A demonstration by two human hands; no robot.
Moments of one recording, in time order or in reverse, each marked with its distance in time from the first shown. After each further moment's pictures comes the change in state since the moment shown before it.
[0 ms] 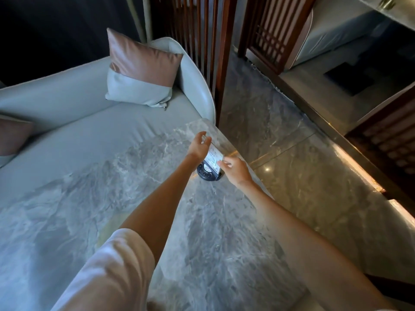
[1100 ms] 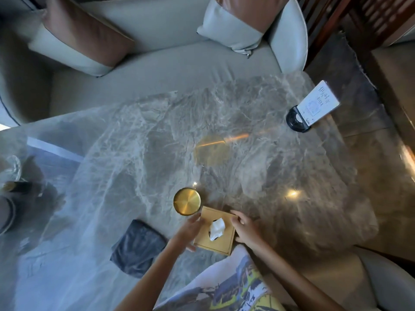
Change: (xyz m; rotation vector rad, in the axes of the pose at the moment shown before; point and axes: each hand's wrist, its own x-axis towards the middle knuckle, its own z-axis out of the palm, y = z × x) left_hand -0.419 -0.290 -0.183 -0.145 -0.074 -0.753; right_hand -0.361 -0.024 0.232 0.063 -0.536 0.484
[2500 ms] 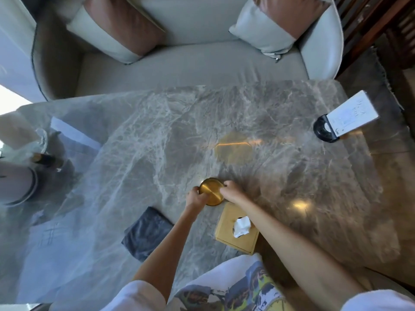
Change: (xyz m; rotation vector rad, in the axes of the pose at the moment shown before) left_hand 0.064 0.012 -0.042 -0.189 0.311 0.069; right_hand 0.071 -0.112 0.062 -0.475 -0.090 -0.078
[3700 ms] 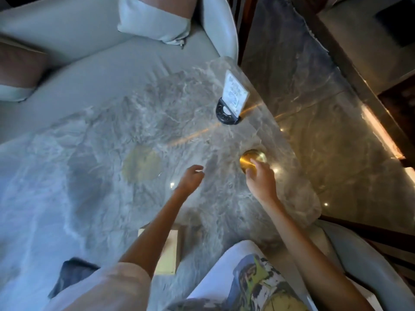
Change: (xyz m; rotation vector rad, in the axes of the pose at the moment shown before) left_hand 0.005 0.152 0.257 0.263 -0.269 0.271; right_hand -0.021 0.273 -0.238 0.181 0.756 -0.015
